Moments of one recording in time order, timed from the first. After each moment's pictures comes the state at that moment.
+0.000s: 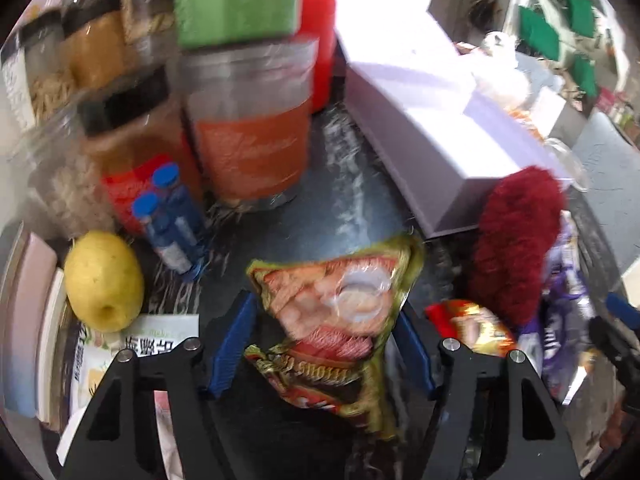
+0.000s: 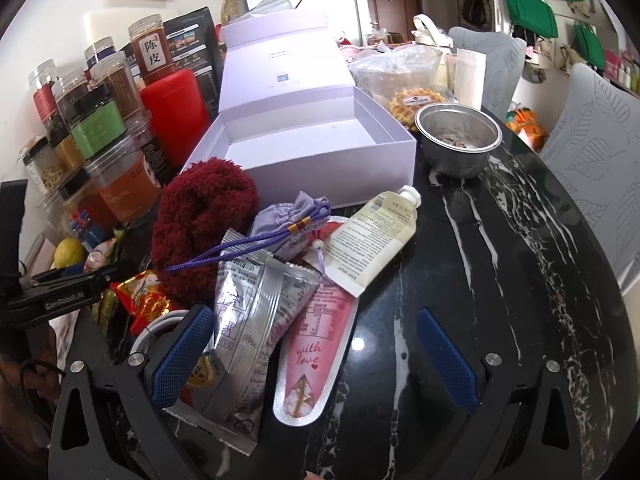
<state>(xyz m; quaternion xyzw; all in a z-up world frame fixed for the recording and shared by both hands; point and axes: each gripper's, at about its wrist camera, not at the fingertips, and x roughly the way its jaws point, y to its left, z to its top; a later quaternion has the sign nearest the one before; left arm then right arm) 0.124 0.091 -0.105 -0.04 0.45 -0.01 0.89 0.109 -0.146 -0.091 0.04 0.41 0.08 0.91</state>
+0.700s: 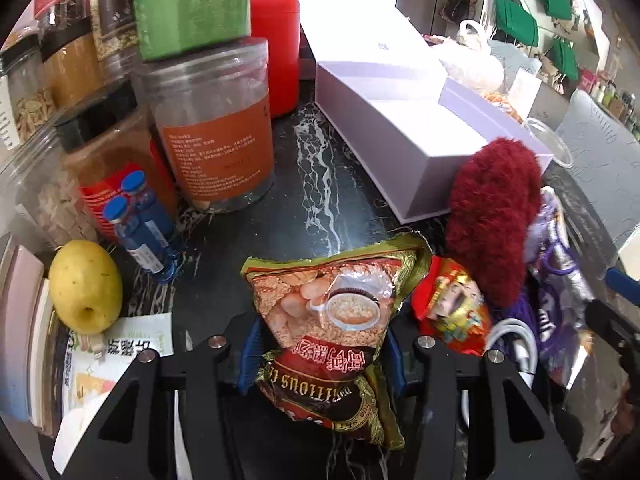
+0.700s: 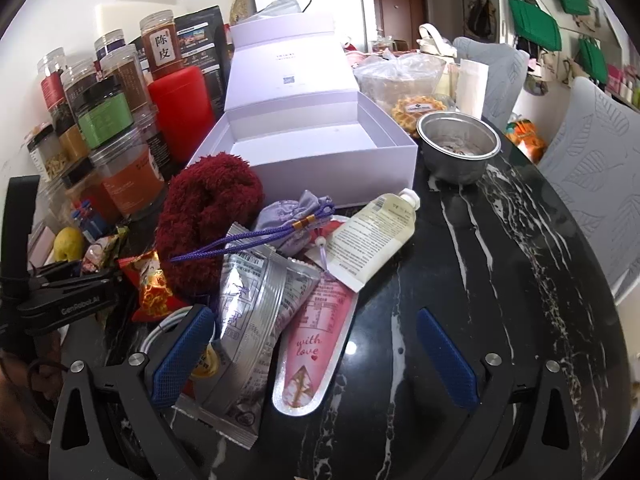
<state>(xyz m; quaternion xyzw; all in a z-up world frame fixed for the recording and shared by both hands) 0.118 0.074 -0.107 -0.01 0.44 -0.04 0.90 0.101 -0.142 -0.089 0.02 0.40 0.07 0.91</state>
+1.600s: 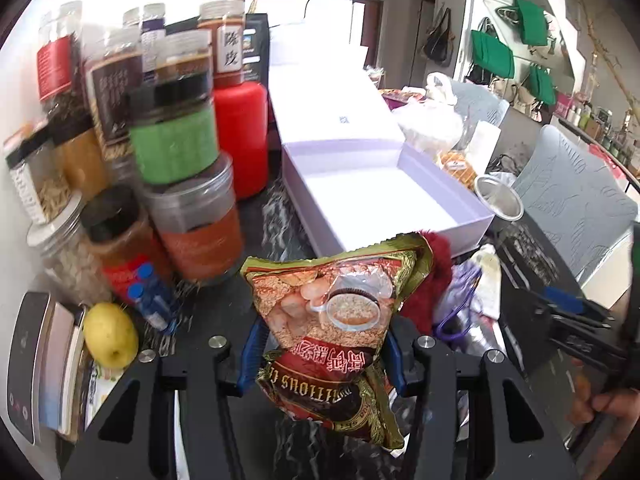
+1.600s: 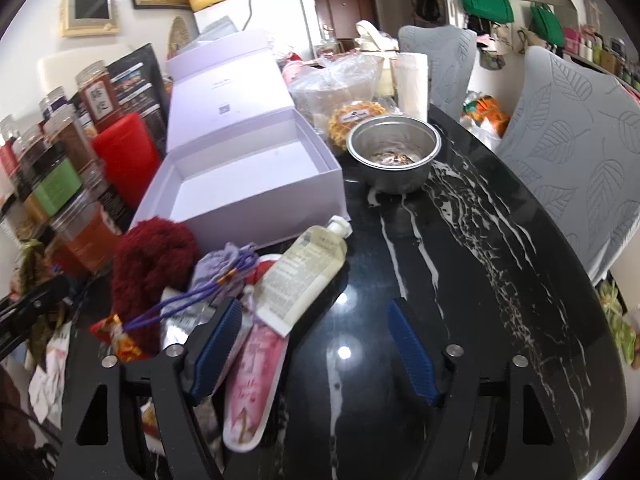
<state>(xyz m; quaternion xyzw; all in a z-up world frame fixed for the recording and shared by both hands) 0.100 0.046 -0.037 -0.02 0.37 -0.06 0.93 0.130 -0.185 -0.078 0.08 0.40 0.00 0.91</state>
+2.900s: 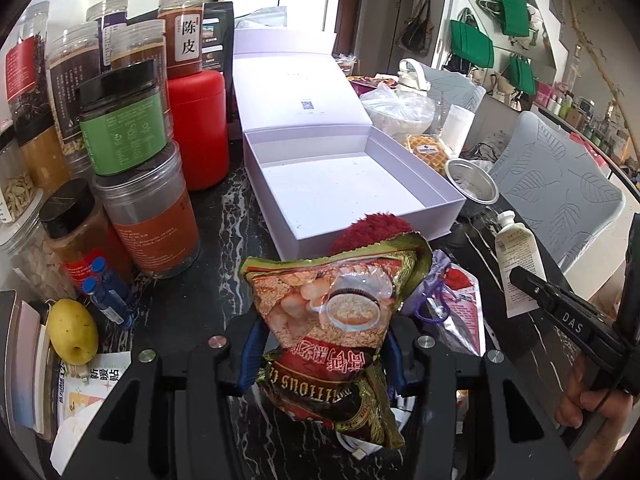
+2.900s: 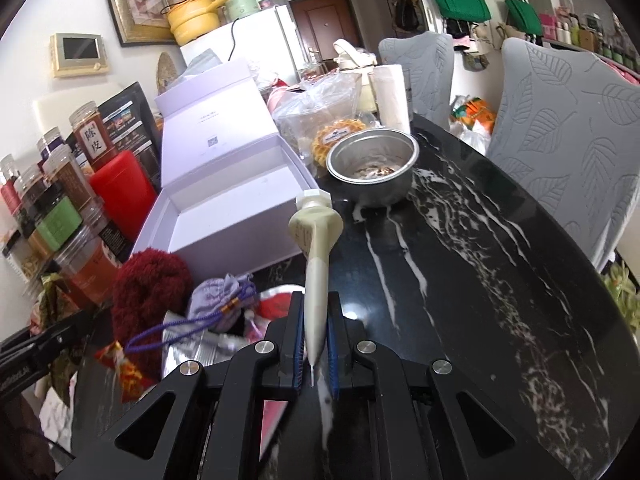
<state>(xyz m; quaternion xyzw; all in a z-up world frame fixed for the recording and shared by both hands) 0.106 0.022 -0.047 -0.02 0.38 -0.11 0.92 0.113 -0.206 -0.076 0.13 0.35 0.00 0.93</state>
